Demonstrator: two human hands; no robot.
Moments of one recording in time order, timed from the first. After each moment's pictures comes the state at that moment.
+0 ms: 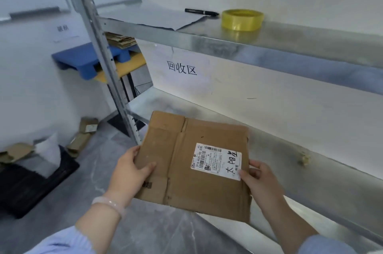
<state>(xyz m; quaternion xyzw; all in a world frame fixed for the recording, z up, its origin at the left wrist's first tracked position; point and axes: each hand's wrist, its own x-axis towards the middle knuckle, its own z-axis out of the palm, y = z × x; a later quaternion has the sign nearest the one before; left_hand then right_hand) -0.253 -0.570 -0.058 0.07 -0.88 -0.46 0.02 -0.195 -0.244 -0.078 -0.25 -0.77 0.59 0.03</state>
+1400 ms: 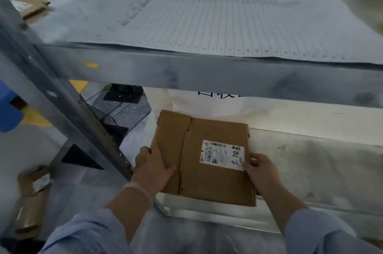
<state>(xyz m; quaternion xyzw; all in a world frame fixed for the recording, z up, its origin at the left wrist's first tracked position) -0.658 -0.662 -0.115 -0.15 -0.97 -0.13 -0.15 -0.507 -0.418 -0.124 -0.47 -0.76 0.44 0.04</state>
